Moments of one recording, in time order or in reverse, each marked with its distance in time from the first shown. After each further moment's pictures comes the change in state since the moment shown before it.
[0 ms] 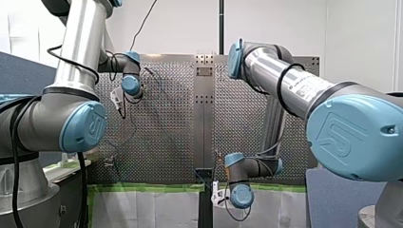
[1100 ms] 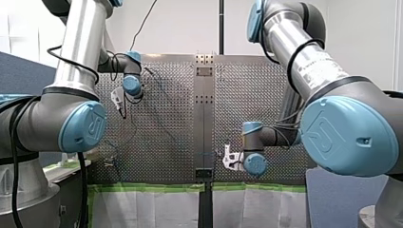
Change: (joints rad) left arm -0.011 0.000 0.000 -0.001 -0.020 0.002; right arm -0.129 -0.302 0.159 -0.166 -0.117 -0.072
